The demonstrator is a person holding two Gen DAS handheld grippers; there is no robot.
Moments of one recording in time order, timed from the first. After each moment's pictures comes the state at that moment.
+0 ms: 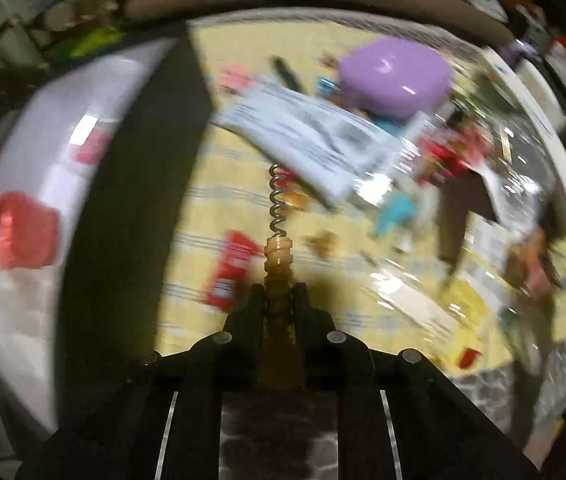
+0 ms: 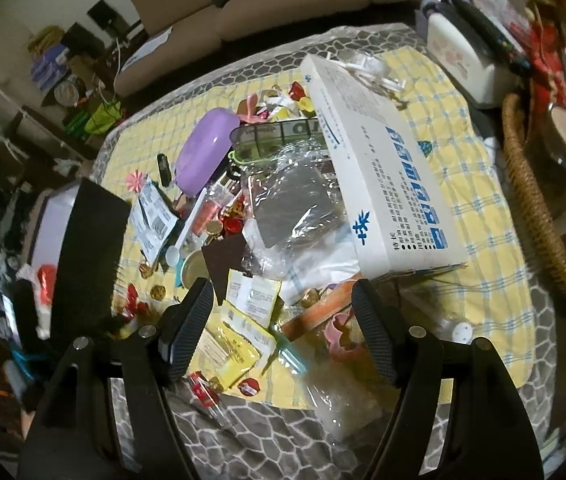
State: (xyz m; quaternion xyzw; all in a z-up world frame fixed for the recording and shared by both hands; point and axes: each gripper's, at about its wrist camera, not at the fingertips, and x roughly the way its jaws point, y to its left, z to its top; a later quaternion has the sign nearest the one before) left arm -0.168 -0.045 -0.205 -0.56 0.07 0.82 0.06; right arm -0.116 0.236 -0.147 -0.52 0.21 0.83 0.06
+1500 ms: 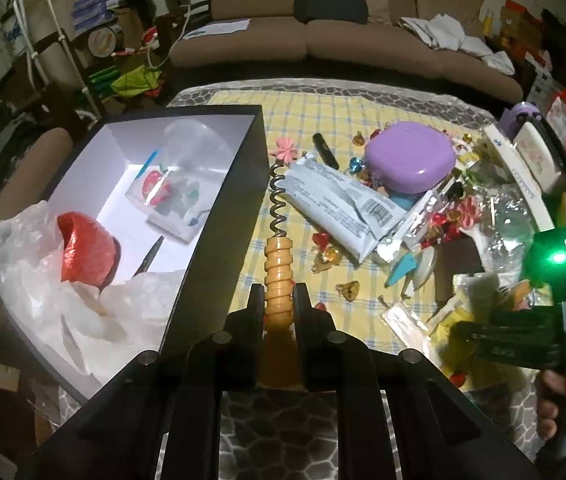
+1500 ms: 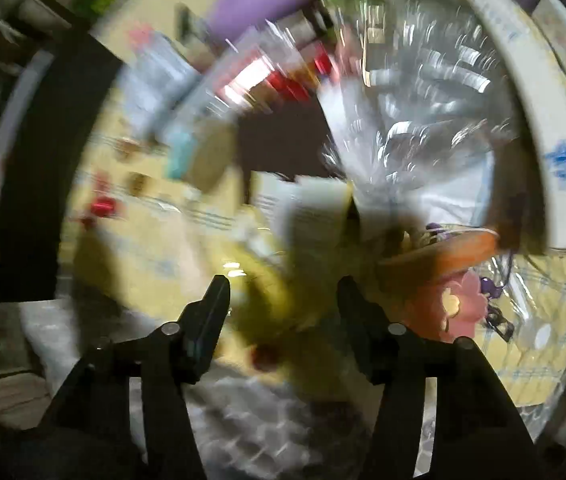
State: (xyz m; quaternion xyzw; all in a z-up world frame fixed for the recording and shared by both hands) left arm -0.163 -0.077 -0.151 -0.49 0.05 0.87 0.04; right arm -0.150 0.151 -0.245 -0.66 0.11 0.74 -0.01
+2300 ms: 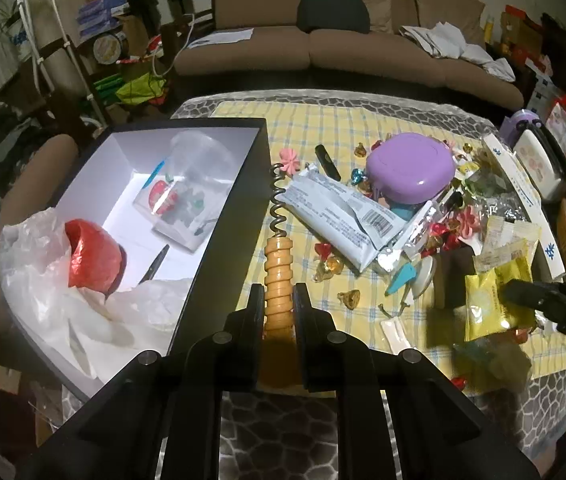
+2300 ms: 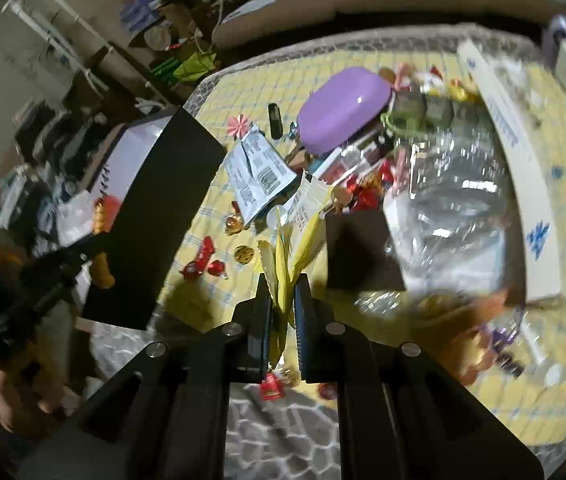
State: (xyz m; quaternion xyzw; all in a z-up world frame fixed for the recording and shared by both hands) left arm -0.160 -0.079 -0.142 -0.47 0.05 0.88 0.04; right arm -0.135 0.153 -0.158 -0.52 0.17 0.83 -0.12
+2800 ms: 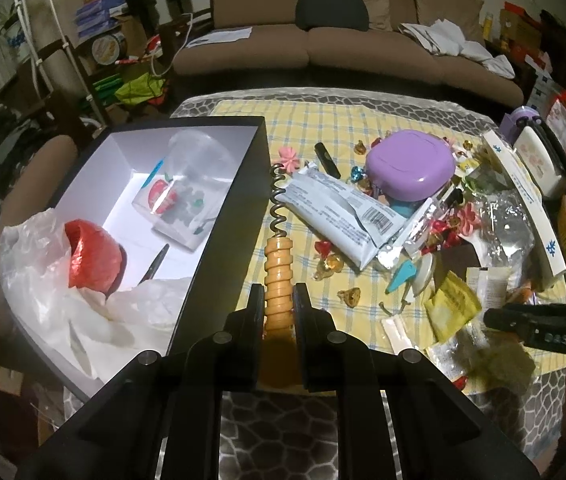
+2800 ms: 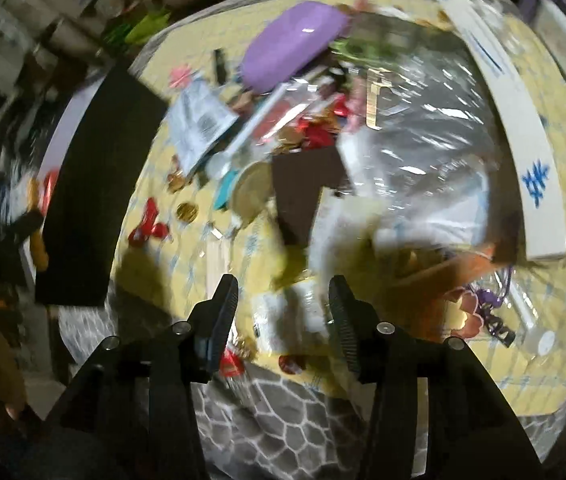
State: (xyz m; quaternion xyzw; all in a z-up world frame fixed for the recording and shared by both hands) left arm -0.159 -0.077 -0.142 -0.47 0.05 0.88 0.04; right arm -0.140 0.169 -0.199 -0.60 0.18 0.77 -0.06
